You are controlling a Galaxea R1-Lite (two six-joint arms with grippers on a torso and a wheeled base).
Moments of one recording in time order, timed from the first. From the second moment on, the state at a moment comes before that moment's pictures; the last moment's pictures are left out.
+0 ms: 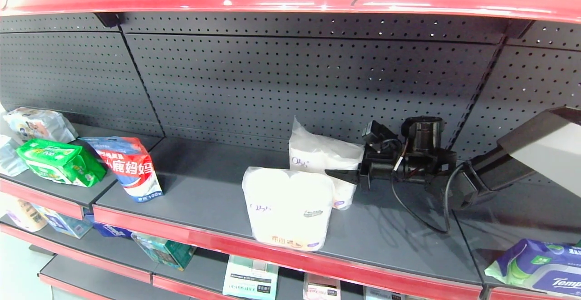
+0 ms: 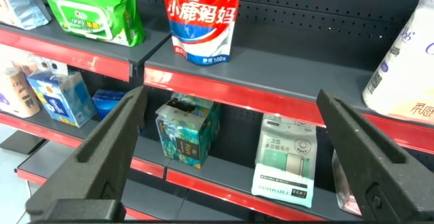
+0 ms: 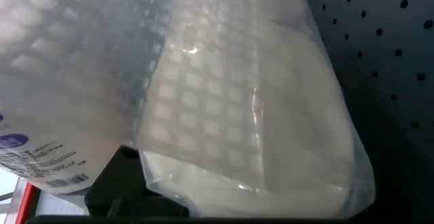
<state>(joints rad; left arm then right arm) 0.01 0.00 0.00 -0.01 0.09 -0.05 0.30 2.17 -1.02 -0.81 0.79 -0.46</state>
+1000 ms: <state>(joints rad) 0.01 0.00 0.00 -0.01 0.09 -0.05 0.34 2.16 -1.03 -0.81 0.80 -0.49</state>
